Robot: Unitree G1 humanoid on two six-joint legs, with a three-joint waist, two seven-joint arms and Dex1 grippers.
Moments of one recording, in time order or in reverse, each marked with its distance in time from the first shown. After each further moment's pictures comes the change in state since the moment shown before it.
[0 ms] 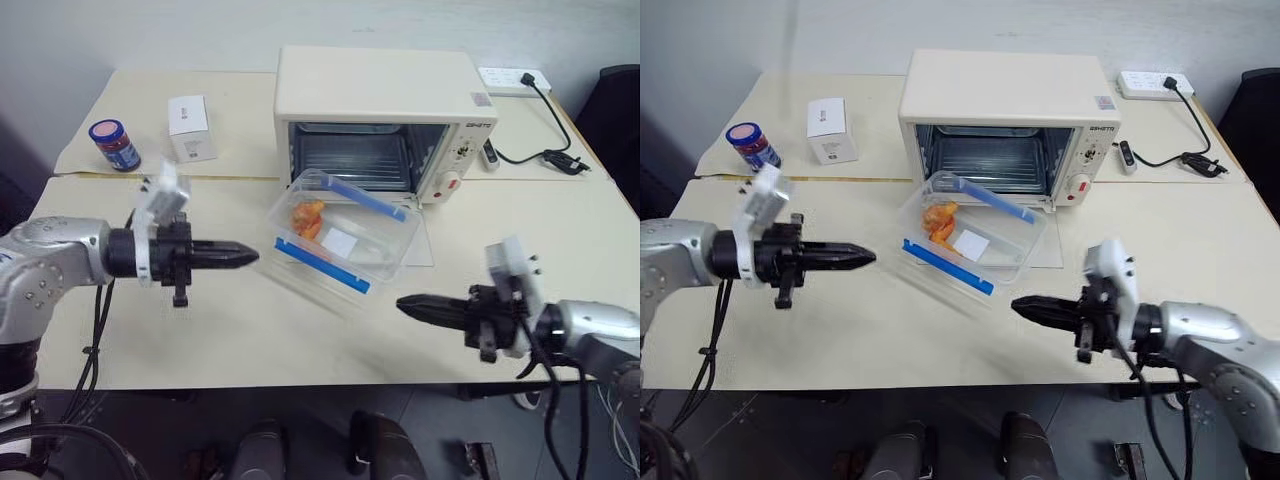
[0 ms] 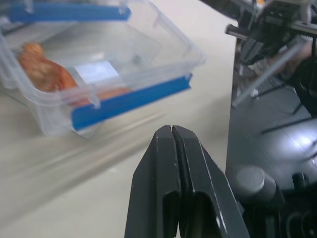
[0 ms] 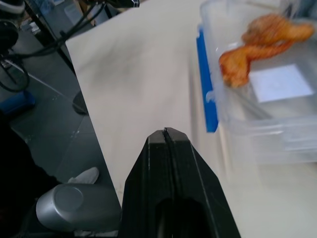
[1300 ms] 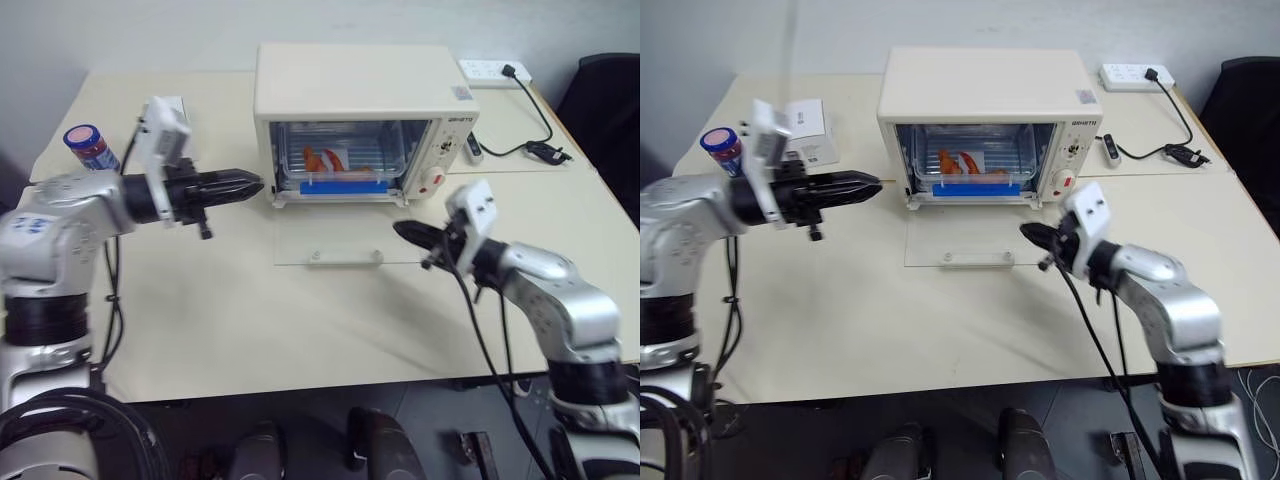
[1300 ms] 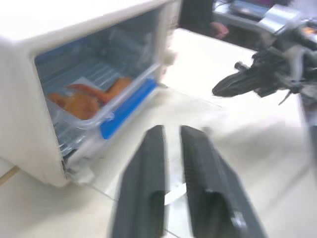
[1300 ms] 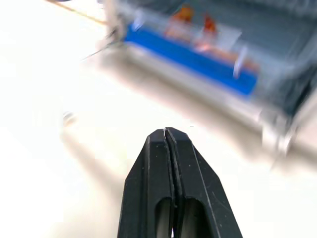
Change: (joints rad) left arm -0.207 -0.127 0.129 0.109 0.118 -0.019 0.043; right arm -0.215 0.172 0.015 0.264 -0.363 -0.072 -0.094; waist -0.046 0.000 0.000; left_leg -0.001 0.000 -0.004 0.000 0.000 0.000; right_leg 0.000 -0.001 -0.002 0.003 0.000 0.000
